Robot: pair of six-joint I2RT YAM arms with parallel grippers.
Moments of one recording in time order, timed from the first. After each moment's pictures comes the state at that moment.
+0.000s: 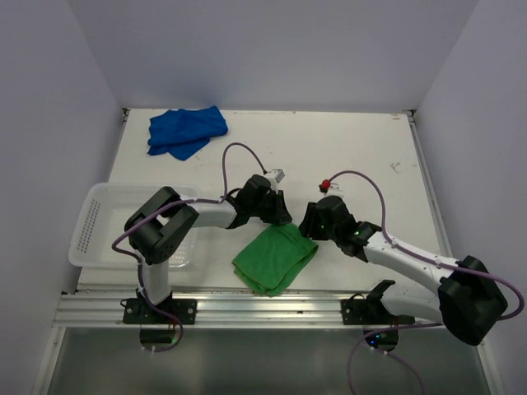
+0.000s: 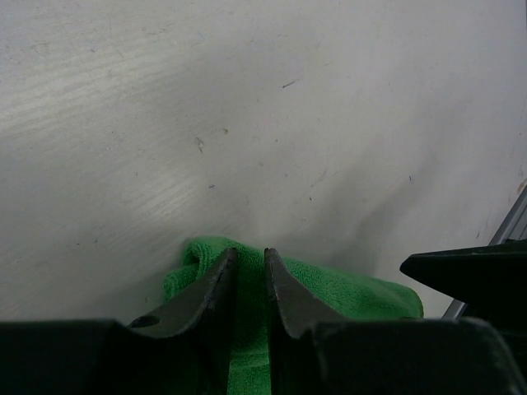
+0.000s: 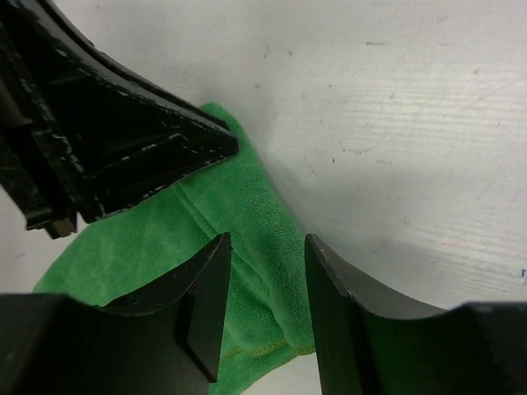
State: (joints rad) left arm -0.76 1.89 0.96 0.26 0.26 -0.64; right arm 0.72 1.13 0.56 -0.18 0.22 0.68
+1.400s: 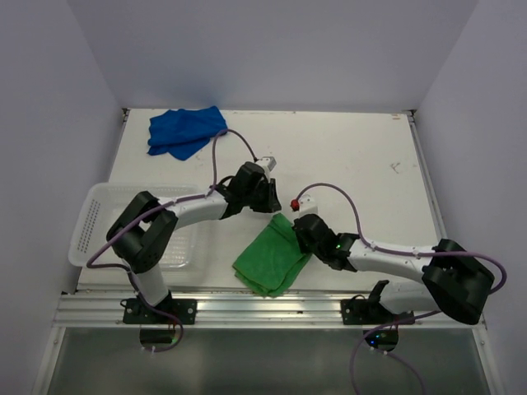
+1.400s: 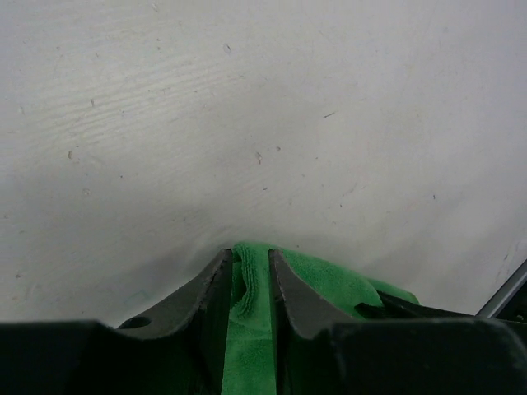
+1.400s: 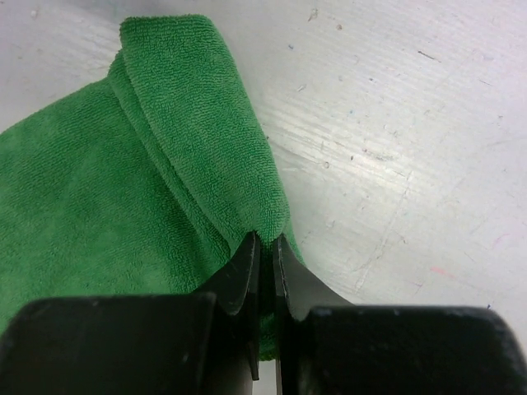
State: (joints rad) left arm -0.71 1.77 1.03 0.01 0.16 -0.56; right arm 0.92 1.26 0.51 -0.05 0.39 0.39
